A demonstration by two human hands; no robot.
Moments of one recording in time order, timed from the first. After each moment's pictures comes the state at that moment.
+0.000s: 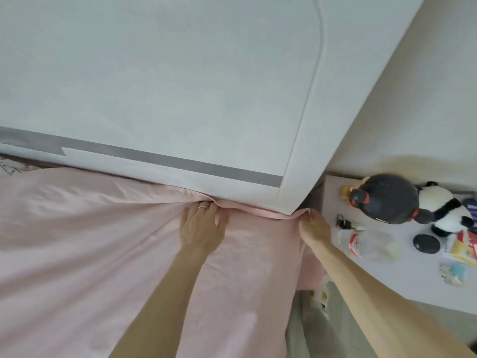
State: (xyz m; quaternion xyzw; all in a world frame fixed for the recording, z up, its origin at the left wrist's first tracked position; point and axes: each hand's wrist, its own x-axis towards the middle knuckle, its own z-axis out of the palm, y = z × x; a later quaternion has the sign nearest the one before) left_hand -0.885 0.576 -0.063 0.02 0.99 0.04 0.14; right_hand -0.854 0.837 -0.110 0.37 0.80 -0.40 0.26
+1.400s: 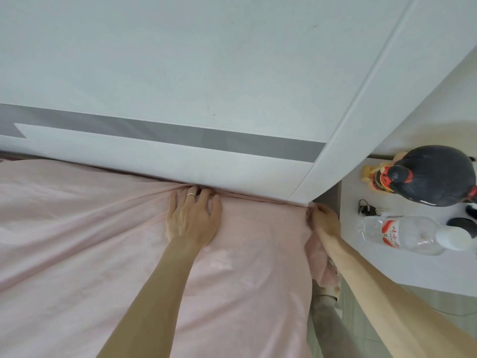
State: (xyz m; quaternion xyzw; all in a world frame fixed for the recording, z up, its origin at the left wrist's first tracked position) left_hand -0.899 0.538 -0.106 0.03 0.99 0.00 0.14; right_hand -0.839 0.820 -0.186 0.47 0.70 -0.50 0.20
